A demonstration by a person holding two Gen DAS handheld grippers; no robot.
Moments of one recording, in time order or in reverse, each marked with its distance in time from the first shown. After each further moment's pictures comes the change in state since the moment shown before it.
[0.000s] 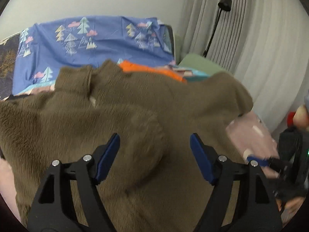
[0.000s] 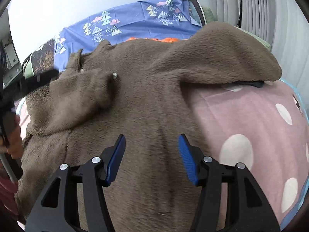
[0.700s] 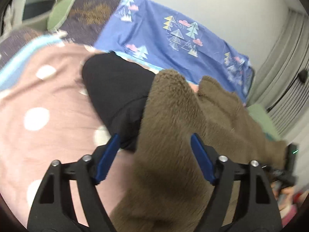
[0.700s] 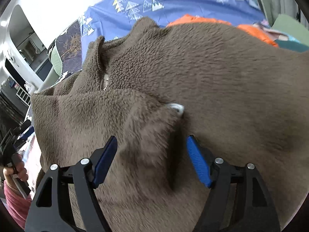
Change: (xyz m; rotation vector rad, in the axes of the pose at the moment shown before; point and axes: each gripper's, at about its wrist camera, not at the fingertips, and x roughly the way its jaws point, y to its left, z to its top) left arm -0.061 0.286 -0.024 -0.549 -0.069 0.273; right arm 0.167 0.095 0.121 -0.069 0.204 0.332
